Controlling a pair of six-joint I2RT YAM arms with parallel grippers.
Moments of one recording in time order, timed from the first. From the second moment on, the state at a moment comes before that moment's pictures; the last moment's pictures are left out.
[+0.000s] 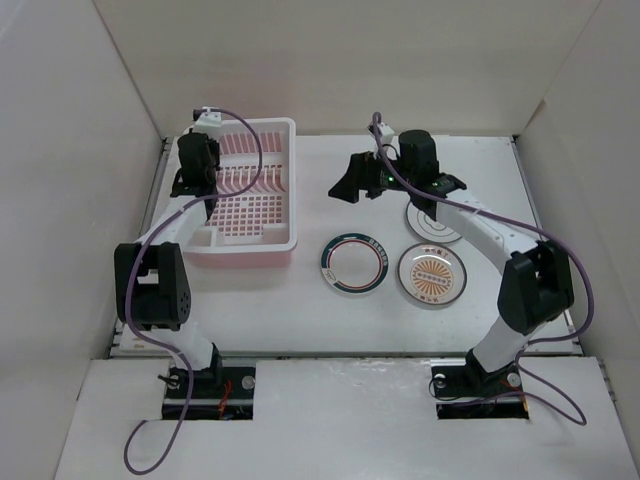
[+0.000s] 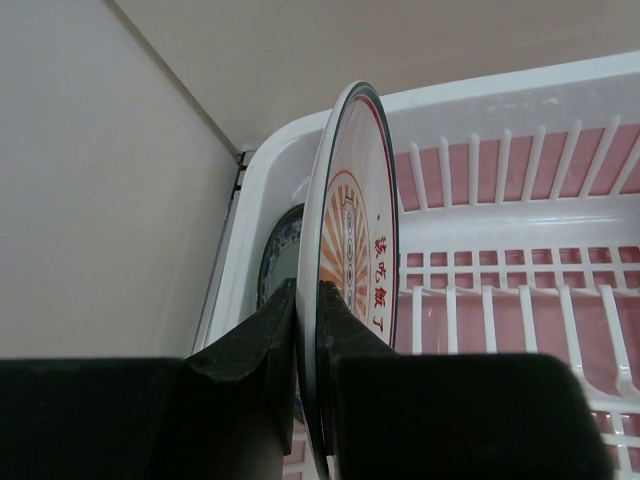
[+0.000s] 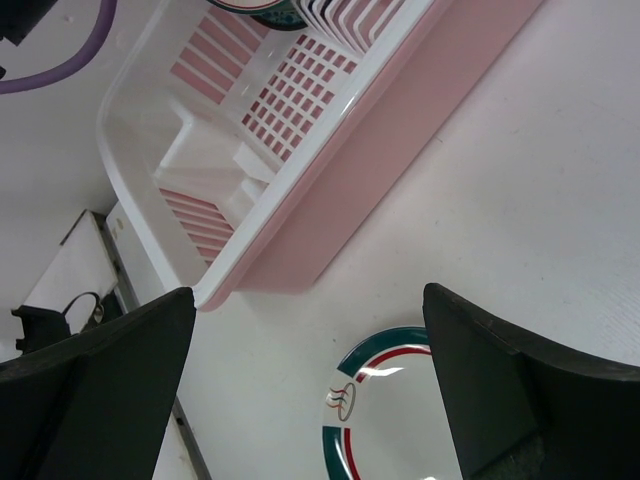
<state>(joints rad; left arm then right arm) -0.03 1.66 1.18 0.30 -0.23 0.25 0.44 1.67 1.37 -0.08 -0.60 0.35</state>
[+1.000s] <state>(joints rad) -0.02 1.72 1.16 0.28 -0.20 0.22 0.45 1.67 1.37 -0.08 -0.62 0.33</state>
